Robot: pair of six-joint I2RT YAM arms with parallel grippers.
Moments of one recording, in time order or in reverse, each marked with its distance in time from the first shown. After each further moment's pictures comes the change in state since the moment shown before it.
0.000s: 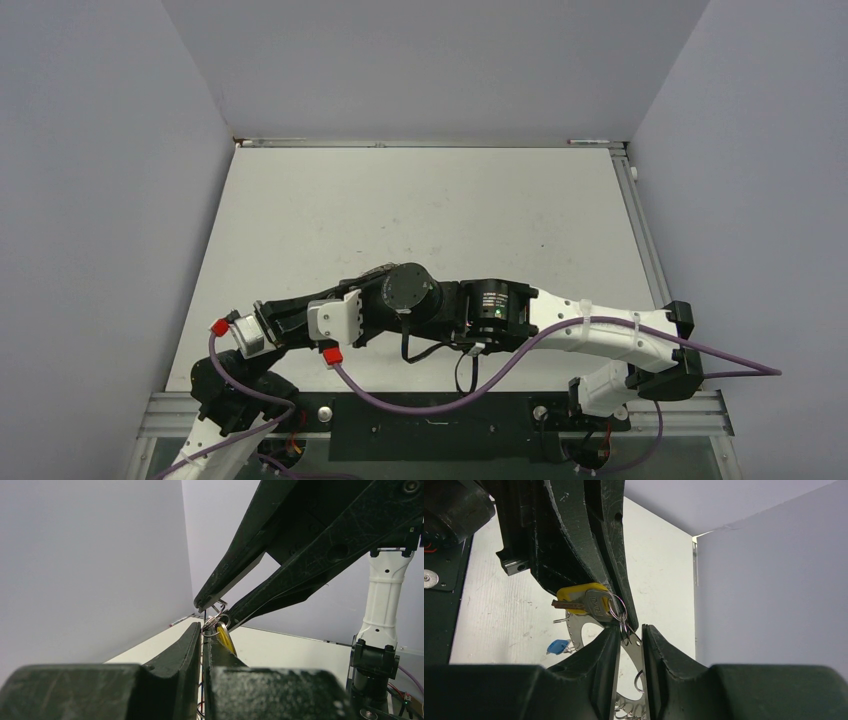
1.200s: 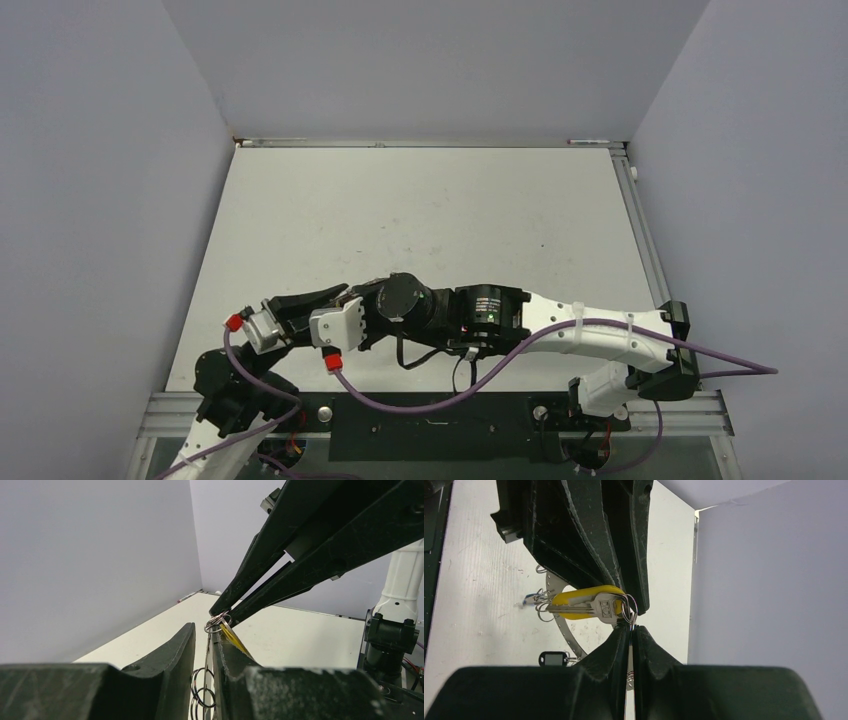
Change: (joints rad) left arm 0.008 0.000 0.014 -0.133 0.009 0.080; right arm 0.000 0.003 -0.055 -0.042 0.072 -0.049
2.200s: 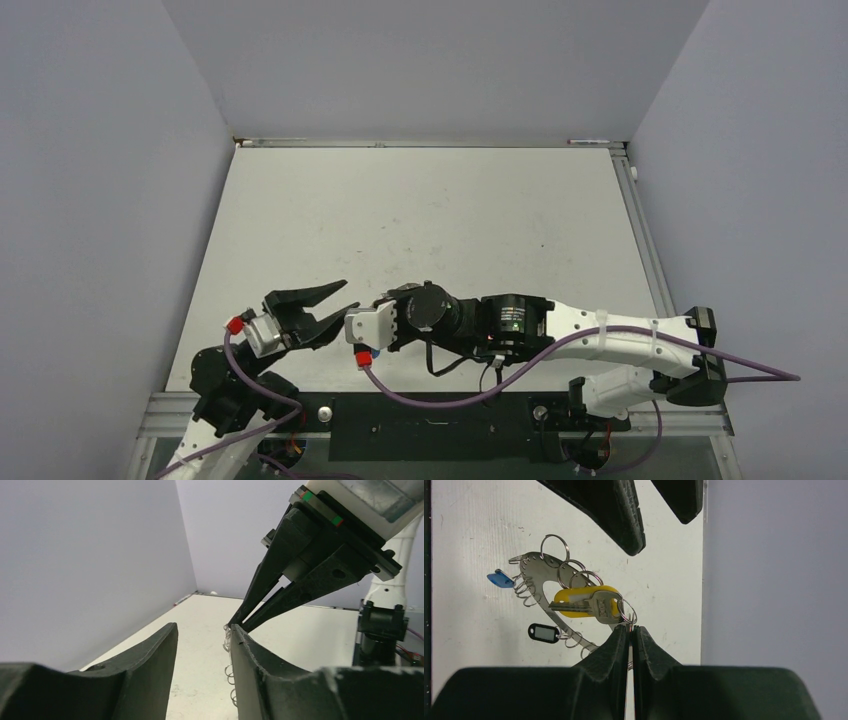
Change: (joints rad) left arm 0.000 0.010 0.045 -0.021 0.048 0.049; right arm -0.006 -0.144 -0.218 0.012 0.086 0.069
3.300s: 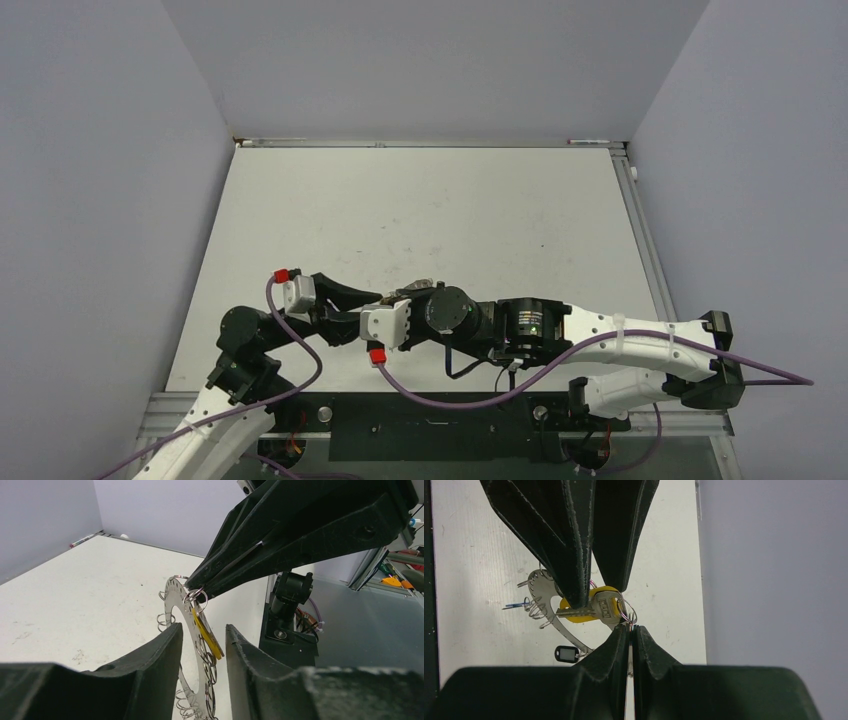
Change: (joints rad) left arm 0.000 0.340 0.048 0.048 0.278 -0.238; right arm 0.002 -0.097 -0.090 0.056 0.016 0.044
